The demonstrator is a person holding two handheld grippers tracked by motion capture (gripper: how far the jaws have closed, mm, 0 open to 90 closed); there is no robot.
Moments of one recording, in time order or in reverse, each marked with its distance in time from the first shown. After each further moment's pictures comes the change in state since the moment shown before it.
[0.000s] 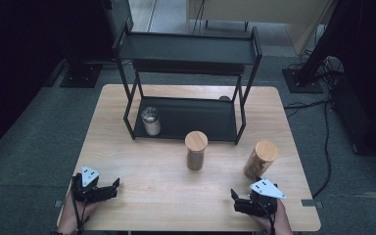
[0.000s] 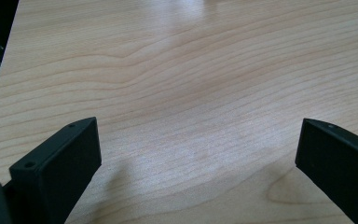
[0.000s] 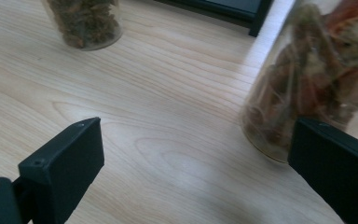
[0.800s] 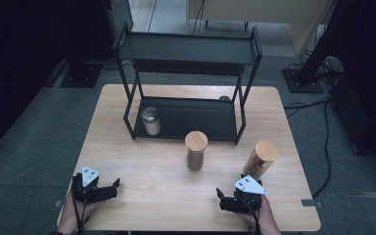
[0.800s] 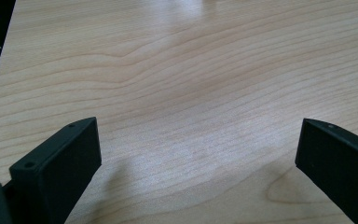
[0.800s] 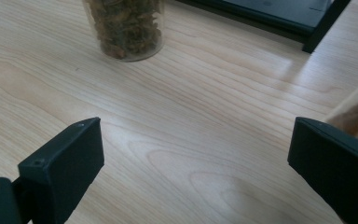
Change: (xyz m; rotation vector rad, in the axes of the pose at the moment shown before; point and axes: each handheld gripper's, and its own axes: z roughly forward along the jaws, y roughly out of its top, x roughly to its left) left arm 0.000 0.000 0.000 0.003 -0.005 0.000; right arm 0.030 0.012 0.024 0.004 0.053 -0.041
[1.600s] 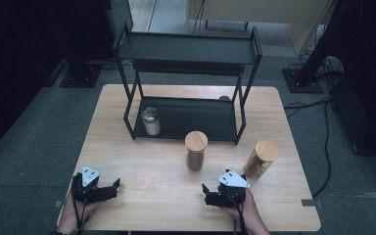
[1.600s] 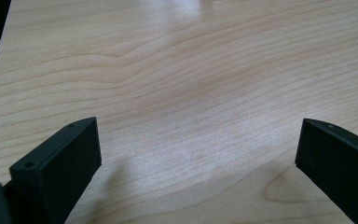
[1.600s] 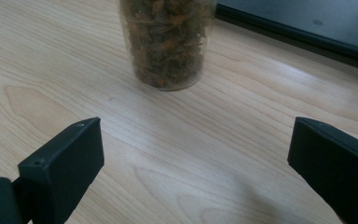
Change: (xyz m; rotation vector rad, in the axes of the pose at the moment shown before) left arm 0.000 0.000 0.000 0.001 -0.010 0.002; right arm 0.028 0.018 0.028 -0.008 0.044 -0.008
